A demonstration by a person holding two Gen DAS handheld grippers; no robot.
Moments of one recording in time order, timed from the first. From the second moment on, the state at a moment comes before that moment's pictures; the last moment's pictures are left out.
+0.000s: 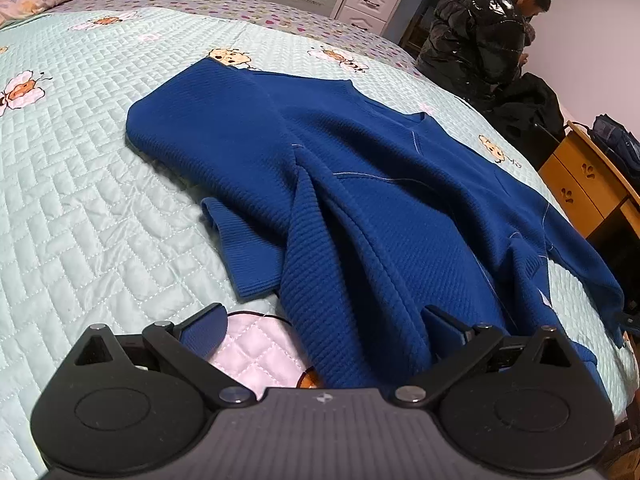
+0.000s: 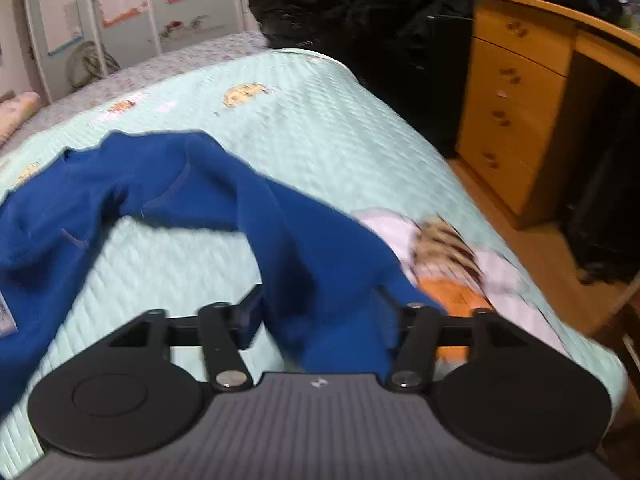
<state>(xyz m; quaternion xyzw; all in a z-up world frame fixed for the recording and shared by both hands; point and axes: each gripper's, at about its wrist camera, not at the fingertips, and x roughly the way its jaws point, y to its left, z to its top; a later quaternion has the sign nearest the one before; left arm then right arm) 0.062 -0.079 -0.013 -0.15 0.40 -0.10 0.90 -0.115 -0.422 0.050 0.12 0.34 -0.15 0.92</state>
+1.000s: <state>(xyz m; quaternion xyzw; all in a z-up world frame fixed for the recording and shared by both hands) 0.070 -0.084 -0.018 -0.13 0.40 -0.11 0.90 -0.083 -0.360 0.013 -0.29 0.35 -0.17 0.88</state>
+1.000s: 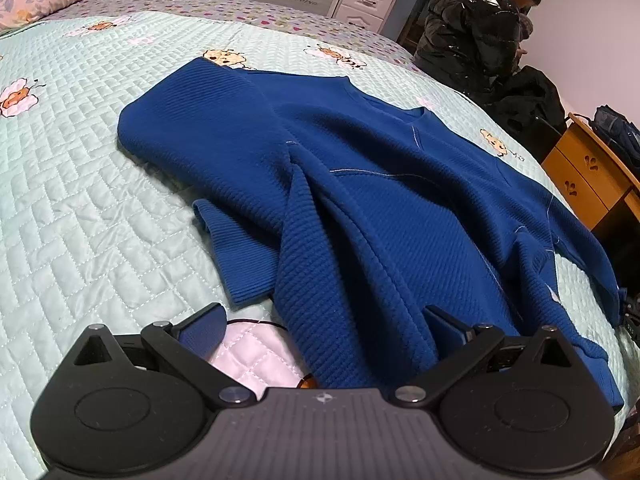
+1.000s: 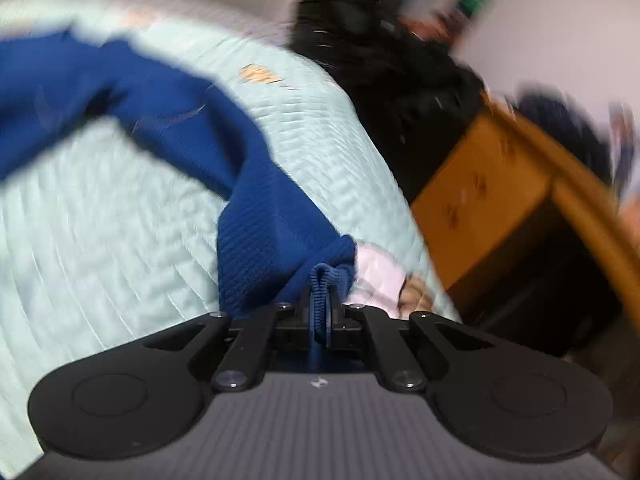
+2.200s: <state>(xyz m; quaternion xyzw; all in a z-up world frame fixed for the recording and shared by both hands) 0.083 -0.083 -0.019 -0.13 0.40 -0.11 0.90 0.076 -0.549 0.066 -0.22 0.41 -0.34 0.81</state>
